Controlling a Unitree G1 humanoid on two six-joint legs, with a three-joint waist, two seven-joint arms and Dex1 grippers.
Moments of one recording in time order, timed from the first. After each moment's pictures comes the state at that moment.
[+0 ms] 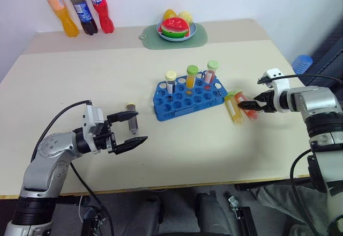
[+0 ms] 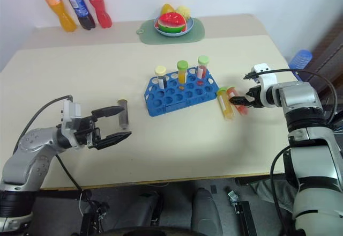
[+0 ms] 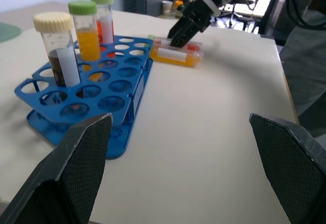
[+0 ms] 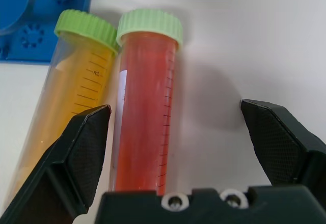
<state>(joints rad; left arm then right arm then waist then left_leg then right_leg) -0.09 0.64 0.14 -0.22 -0.60 0.24 -1.12 -0.95 -0.77 0.16 0.77 0.13 0.78 0.90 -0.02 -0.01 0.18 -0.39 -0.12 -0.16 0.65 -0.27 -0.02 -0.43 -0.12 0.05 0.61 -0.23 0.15</state>
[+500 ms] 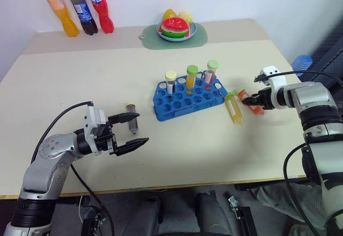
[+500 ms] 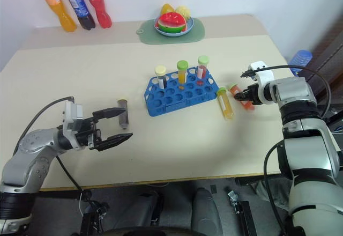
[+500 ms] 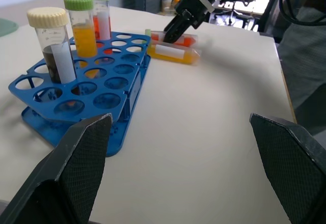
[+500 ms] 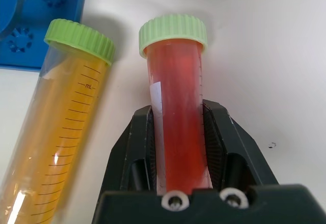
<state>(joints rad) -0.09 0.65 0.13 -0.25 -0.60 0.25 -1.11 -1.01 -0.75 0.17 0.88 0.04 0.70 0.92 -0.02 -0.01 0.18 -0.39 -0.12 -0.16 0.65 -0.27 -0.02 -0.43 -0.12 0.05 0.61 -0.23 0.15</state>
